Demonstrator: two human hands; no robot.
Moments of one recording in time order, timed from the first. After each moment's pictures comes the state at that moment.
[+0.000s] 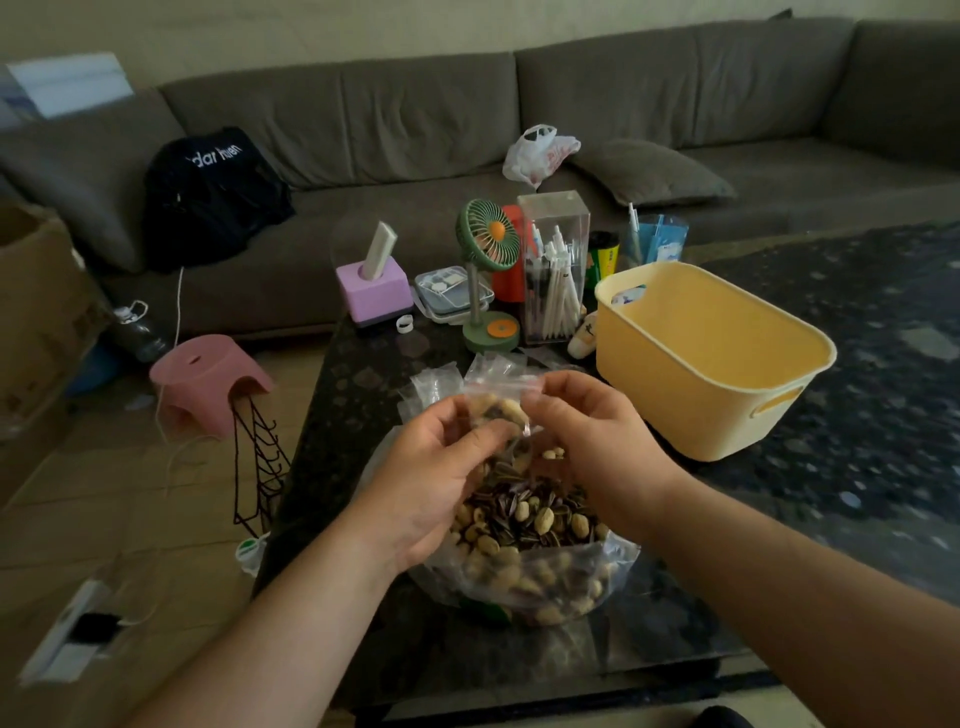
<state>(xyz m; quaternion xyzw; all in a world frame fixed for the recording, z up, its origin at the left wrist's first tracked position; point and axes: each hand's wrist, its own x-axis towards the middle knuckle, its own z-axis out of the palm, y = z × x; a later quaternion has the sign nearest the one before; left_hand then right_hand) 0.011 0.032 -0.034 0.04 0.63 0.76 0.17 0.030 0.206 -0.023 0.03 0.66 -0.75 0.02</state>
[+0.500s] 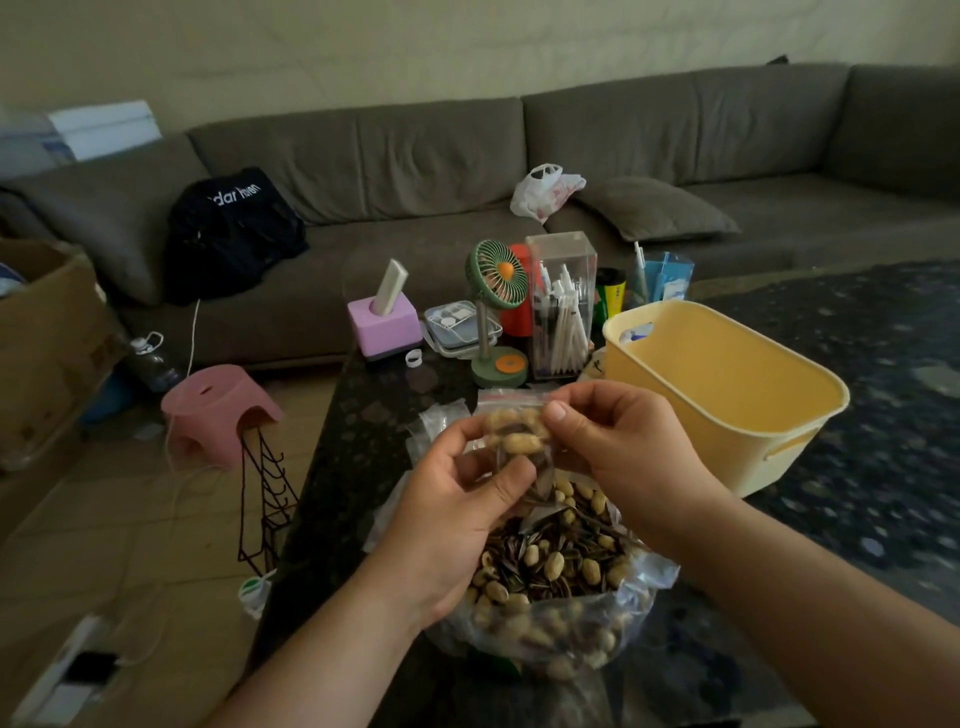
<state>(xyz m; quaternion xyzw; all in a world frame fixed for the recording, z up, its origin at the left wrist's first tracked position) 0.016 0.041 -0.029 0.07 0.61 0.78 0.12 0.018 0.218 0.002 0.00 0.69 -0.72 -0.08</state>
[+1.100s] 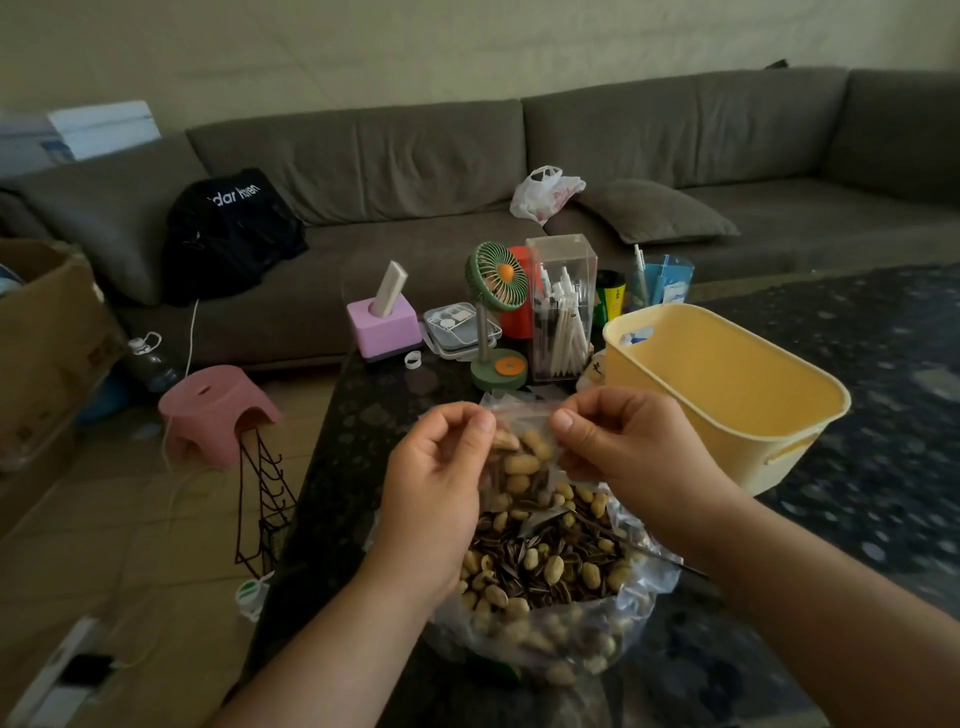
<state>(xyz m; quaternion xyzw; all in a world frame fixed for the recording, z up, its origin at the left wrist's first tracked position) 0.009 0.048 -0.017 0.06 0.66 0.74 -0.05 0.020 0.229 0.006 -0.02 0.74 -0.67 -0.07</state>
